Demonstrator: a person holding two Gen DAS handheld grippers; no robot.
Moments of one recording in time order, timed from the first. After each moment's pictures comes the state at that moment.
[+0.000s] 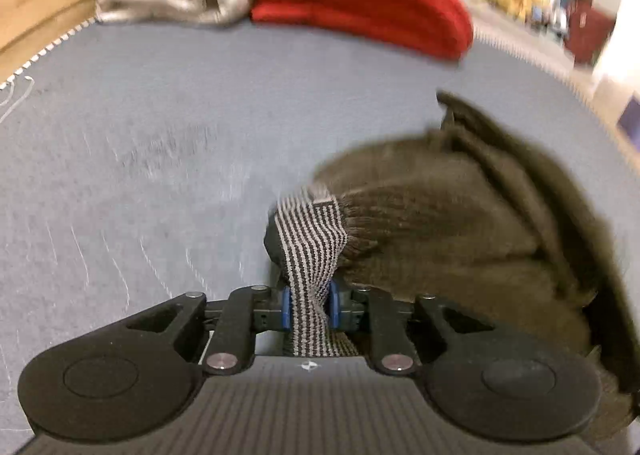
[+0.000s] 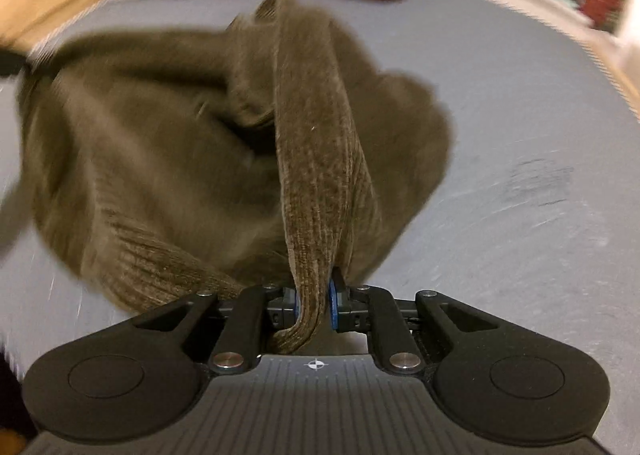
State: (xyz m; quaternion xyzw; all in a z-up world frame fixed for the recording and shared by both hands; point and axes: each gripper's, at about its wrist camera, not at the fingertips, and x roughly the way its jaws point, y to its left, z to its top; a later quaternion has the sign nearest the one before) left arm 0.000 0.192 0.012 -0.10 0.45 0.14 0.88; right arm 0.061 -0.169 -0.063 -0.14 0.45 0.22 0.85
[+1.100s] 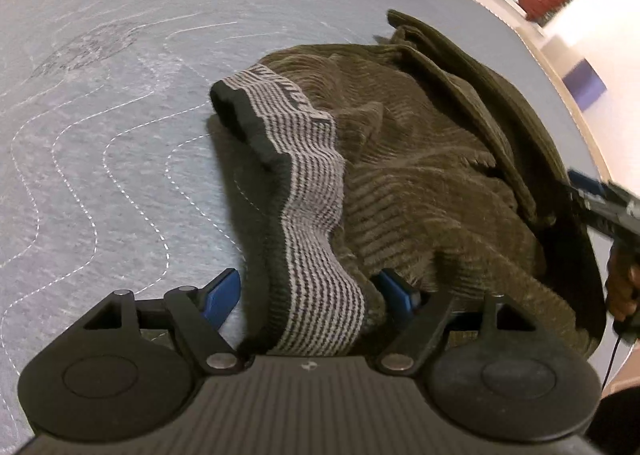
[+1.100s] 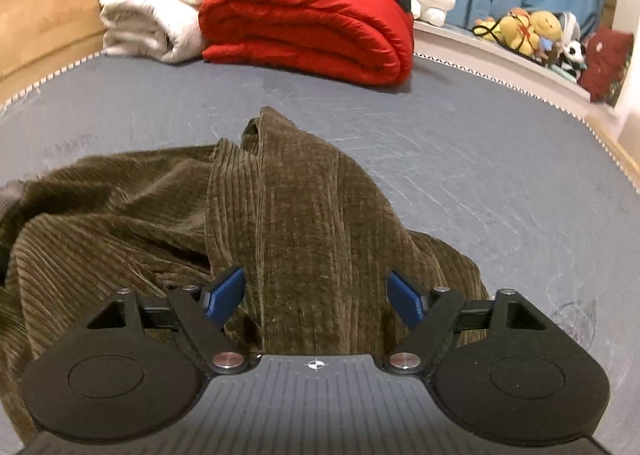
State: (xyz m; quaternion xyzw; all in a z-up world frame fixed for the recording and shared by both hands) left arm -0.020 0.209 -0.022 -0.17 0.51 0.00 0.84; right arm 0.163 -0.092 -0.048 -0.14 0.32 0.20 0.91
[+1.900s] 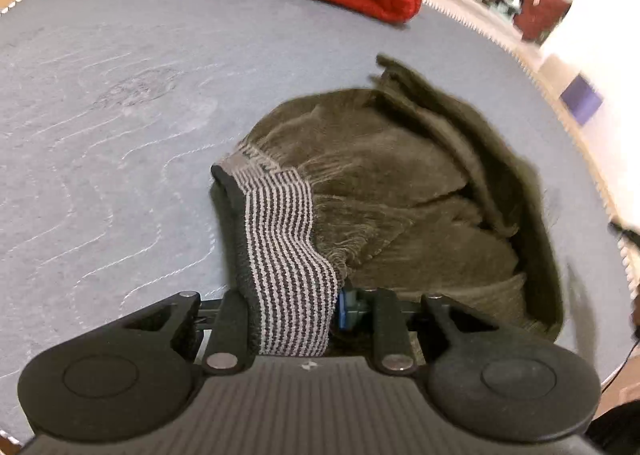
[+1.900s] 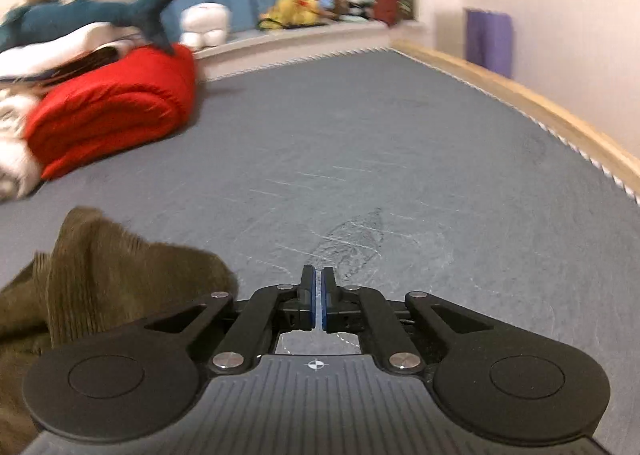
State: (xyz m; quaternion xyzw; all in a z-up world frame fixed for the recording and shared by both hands) left arm -0.077 0.199 0.044 -0.15 0.48 0.04 0.86; right arm 0.112 -0.312 -0.012 0.05 0.30 0.01 0.95
